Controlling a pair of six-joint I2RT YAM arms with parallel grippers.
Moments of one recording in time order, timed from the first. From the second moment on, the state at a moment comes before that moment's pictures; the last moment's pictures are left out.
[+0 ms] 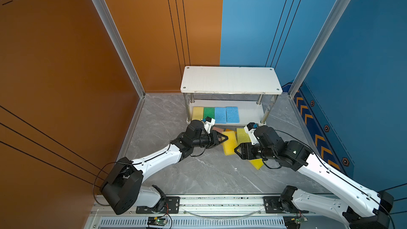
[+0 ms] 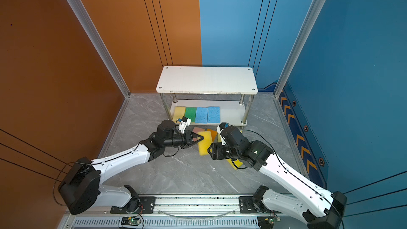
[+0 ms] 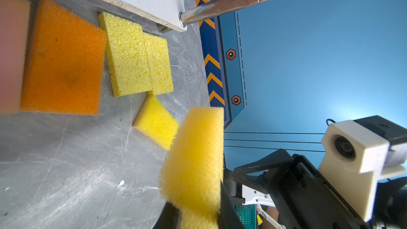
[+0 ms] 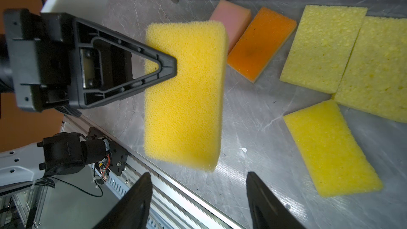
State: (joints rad) left arm -0.68 1.37 0.77 0.21 0.57 -1.08; right arm 0.81 1.01 1.01 -0.83 -0.09 0.64
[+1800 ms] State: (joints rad) left arm -0.67 1.36 0.77 0.21 0.58 -1.09; right arm 0.75 1.01 0.83 -0.57 -0.23 0.74
